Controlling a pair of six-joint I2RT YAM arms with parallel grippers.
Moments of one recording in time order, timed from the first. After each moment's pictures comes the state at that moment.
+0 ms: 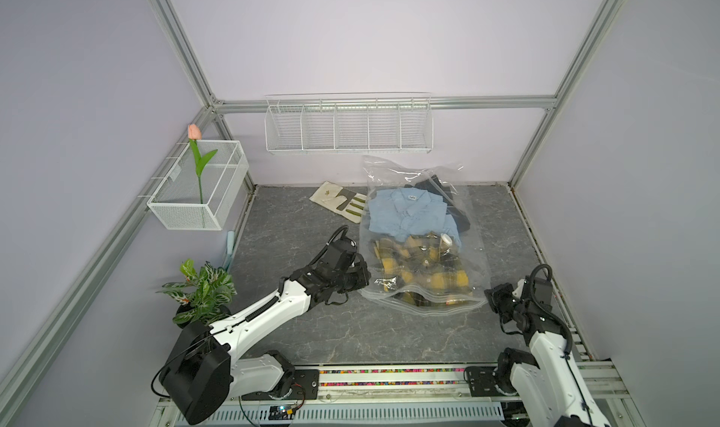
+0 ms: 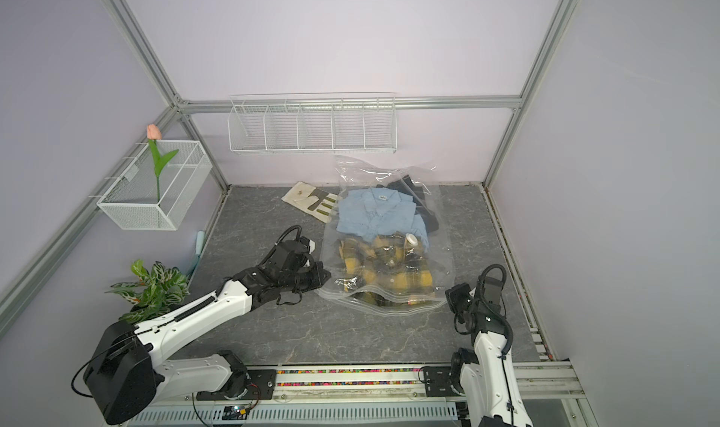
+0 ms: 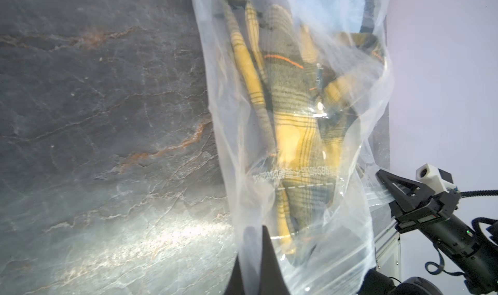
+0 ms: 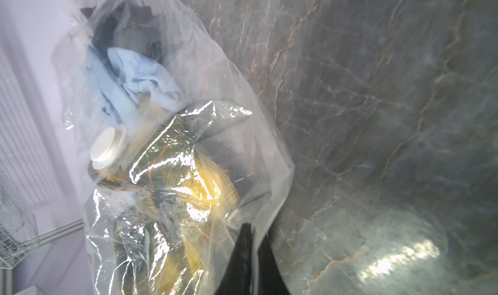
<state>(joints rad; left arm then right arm) -0.73 1.24 0.81 -0.34 0.16 -0.83 -0.25 0.72 0.30 -0.41 -0.40 0.99</state>
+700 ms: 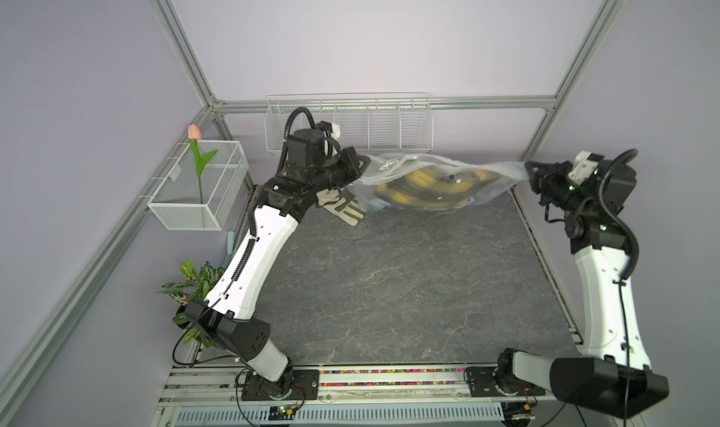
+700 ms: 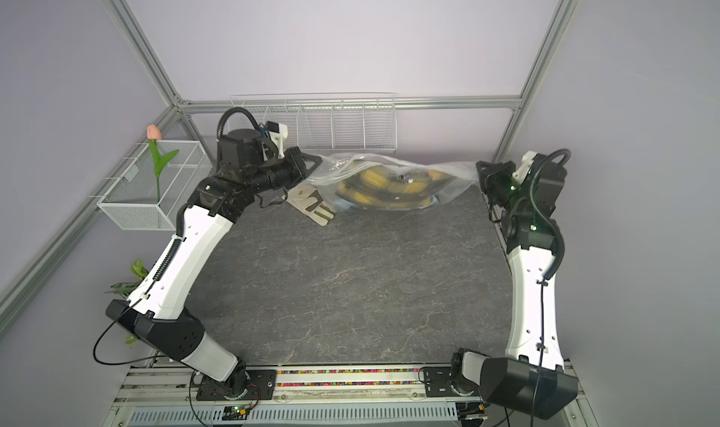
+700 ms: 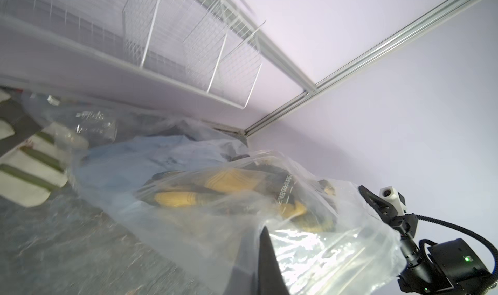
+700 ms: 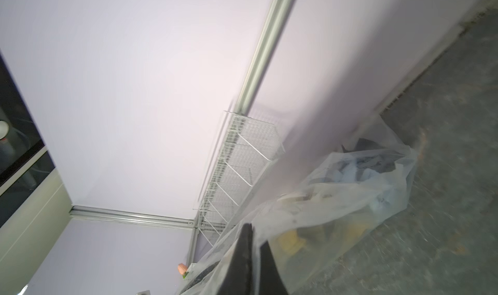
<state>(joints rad) -0.47 1.63 2.02 -0.62 0.36 -0.78 -0.26 1.29 1.56 -0.36 -0.53 1.15</state>
